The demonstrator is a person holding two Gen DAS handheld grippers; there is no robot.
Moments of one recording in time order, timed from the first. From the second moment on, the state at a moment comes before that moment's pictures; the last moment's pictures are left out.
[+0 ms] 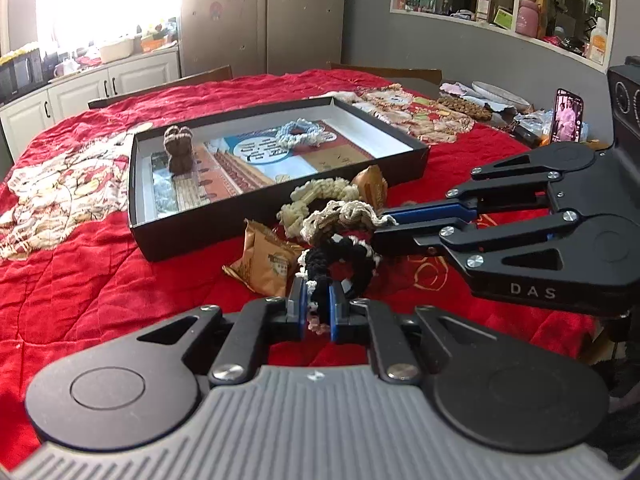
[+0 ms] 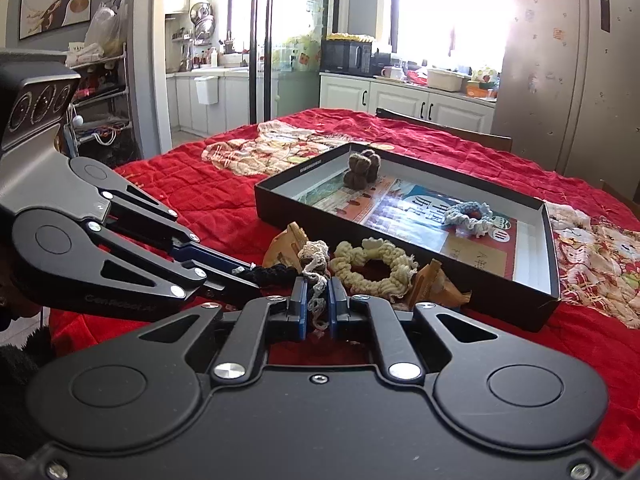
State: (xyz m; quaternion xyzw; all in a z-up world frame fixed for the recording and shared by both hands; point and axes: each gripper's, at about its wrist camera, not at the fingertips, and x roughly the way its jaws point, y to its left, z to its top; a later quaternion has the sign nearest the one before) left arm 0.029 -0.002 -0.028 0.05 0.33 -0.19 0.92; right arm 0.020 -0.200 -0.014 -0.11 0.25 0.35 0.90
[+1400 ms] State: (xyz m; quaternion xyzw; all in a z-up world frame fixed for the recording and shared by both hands) left arm 0.032 -0.005 0.037 0.08 0.23 -0.18 0.95; right arm 0.029 -0.235 0.058 -0.06 0.16 0.31 0.93
